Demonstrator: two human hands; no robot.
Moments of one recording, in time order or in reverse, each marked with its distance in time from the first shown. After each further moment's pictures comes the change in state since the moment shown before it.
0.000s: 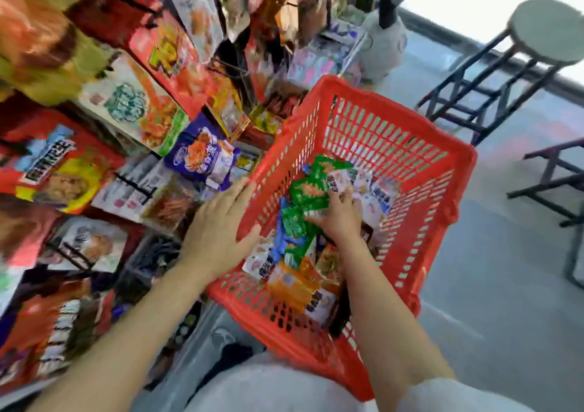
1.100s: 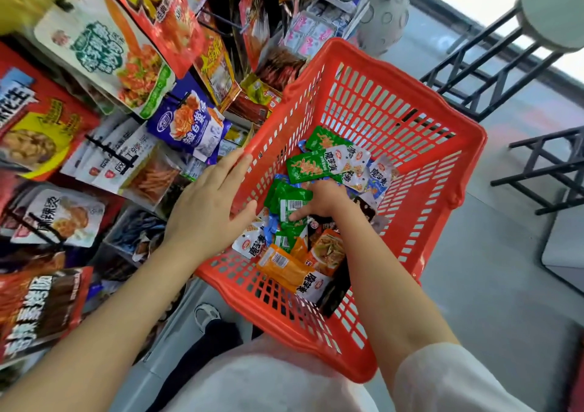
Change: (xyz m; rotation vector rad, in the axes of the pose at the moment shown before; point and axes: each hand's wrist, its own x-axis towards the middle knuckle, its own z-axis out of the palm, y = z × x) left_hand -0.006 0.006 -0.003 -0.107 0.045 -0.019; right_hand 0.009 -0.020 -0.016 -0.189 -0.349 -0.176
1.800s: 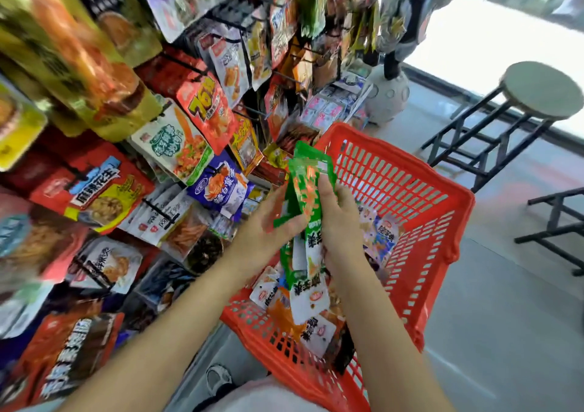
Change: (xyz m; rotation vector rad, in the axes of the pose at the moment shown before) left_hand 0.014 0.075 -0.058 -1.059 -0.088 -0.208; right_hand -0.136 -0.082 -0.059 1.444 0.629 -0.220
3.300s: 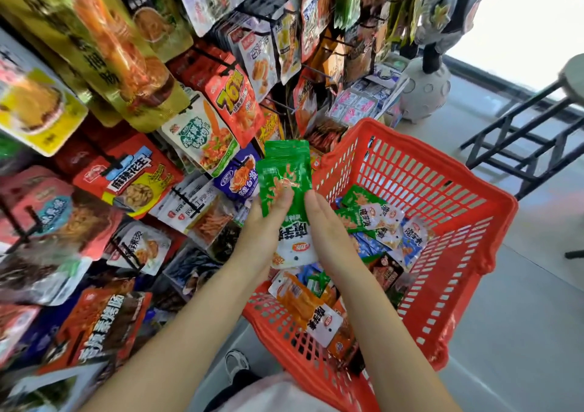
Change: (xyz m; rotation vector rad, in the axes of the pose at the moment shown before) left_hand 0.006 -0.016 -0.002 -0.328 0.401 -0.118; right_hand -0.021 0.002 0.009 -0.105 -0.482 0.075
